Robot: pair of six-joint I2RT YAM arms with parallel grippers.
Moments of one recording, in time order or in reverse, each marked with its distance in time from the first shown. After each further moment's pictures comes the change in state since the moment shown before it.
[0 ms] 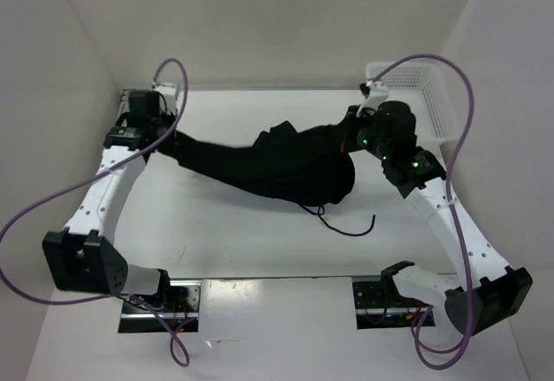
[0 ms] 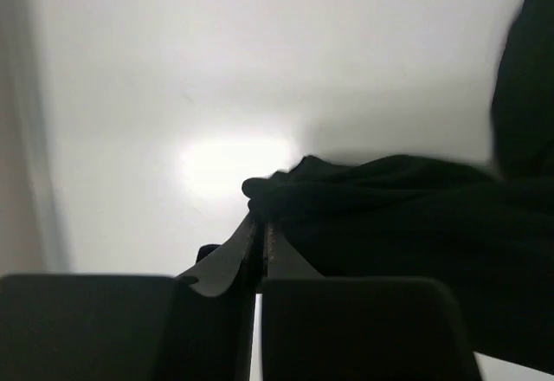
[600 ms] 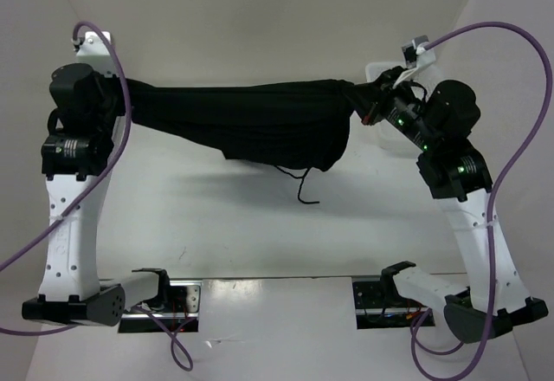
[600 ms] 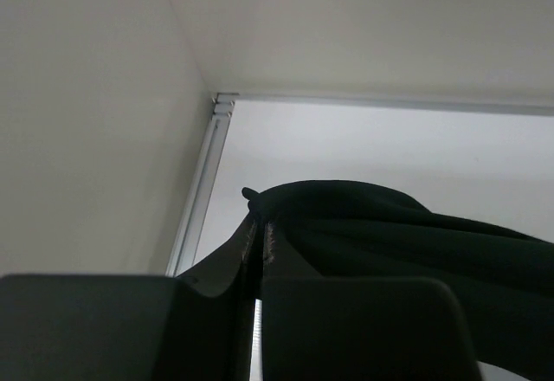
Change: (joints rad) left arm 0.091 -0.205 0.418 -0.041 -0.145 -0.003; right arm -0.099 -0.033 0.377 0.004 -0.173 -0.031
